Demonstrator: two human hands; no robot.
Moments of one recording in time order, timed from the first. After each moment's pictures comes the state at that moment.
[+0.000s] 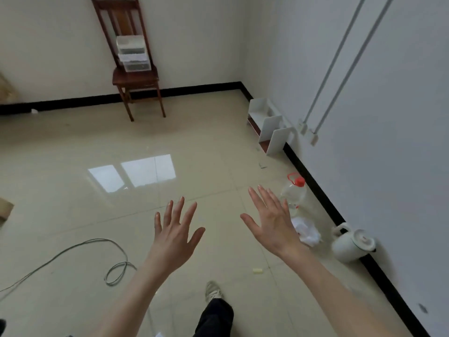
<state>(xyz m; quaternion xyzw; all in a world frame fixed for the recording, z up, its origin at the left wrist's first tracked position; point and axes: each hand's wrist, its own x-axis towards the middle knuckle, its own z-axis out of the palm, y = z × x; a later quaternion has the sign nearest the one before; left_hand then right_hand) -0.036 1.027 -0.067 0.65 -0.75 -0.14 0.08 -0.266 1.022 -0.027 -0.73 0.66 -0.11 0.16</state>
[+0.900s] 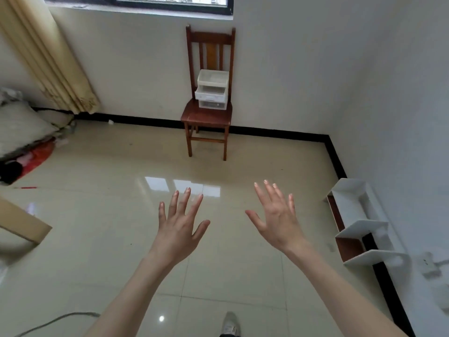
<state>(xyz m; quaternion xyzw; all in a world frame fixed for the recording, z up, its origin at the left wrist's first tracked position) 0.135 0.443 -0.031 0.76 -0.63 -0.07 0.13 -0.081 0.352 -0.004 -0.84 0.51 -0.11 0.14</state>
